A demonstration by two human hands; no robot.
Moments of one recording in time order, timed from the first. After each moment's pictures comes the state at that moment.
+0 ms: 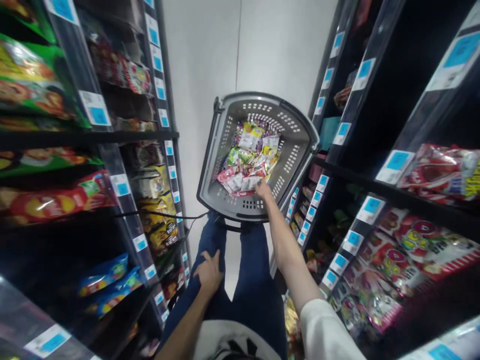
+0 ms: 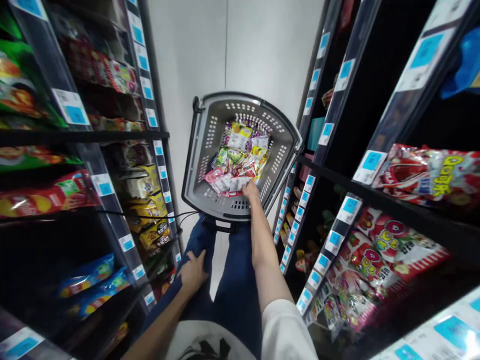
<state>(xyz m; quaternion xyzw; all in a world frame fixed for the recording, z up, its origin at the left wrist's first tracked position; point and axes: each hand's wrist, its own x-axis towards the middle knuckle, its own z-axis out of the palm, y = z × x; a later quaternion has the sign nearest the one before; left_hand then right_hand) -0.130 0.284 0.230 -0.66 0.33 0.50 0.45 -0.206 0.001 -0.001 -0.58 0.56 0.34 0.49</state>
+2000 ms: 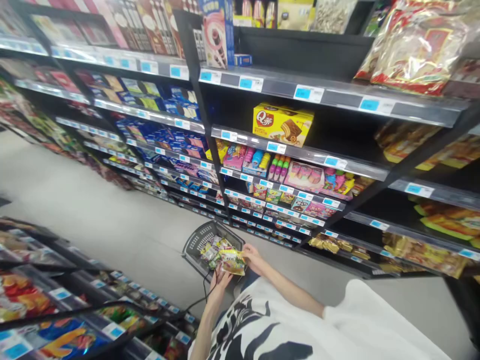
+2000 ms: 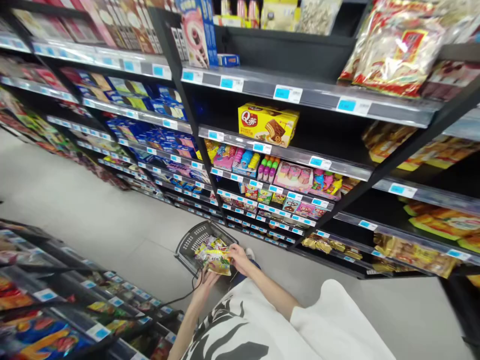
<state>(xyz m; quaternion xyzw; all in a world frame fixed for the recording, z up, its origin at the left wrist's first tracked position) -0.003 0.252 0.495 -0.49 0.36 0.74 -0.29 -0.187 0.292 0.552 -0.14 0.51 -0.63 0.57</state>
